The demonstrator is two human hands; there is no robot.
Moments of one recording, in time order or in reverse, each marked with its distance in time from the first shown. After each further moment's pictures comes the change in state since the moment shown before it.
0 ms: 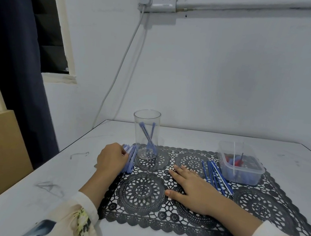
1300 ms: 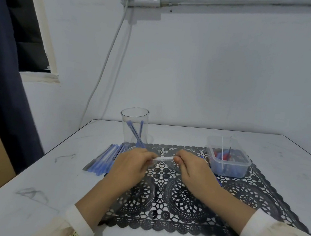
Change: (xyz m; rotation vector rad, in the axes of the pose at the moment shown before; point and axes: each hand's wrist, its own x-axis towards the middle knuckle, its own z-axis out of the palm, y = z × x) left_hand -0.055 0.065 -0.021 -0.064 -0.077 0.730; right_hand -0.004 0.006 -0.018 0.245 0.654 -0.001
